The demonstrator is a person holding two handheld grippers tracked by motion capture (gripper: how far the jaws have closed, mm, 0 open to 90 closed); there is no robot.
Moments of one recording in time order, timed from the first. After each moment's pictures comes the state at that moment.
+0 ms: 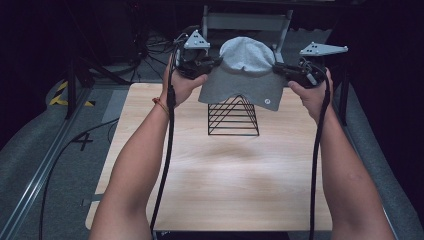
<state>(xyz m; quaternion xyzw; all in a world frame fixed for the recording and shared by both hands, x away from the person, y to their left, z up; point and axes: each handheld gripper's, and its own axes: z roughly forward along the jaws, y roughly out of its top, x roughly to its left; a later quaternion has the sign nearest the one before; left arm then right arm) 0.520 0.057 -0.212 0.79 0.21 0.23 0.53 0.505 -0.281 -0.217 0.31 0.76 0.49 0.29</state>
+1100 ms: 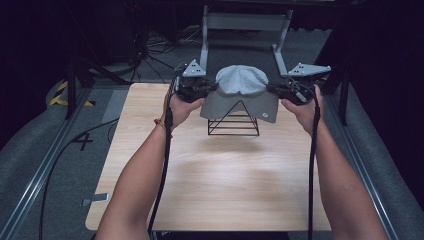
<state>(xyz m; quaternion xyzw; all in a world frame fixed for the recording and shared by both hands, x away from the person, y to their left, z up) 0.526 0.061 -0.301 0.80 0.23 0.18 0.52 0.504 -0.275 -0.274 0.31 0.79 0.45 0.27</state>
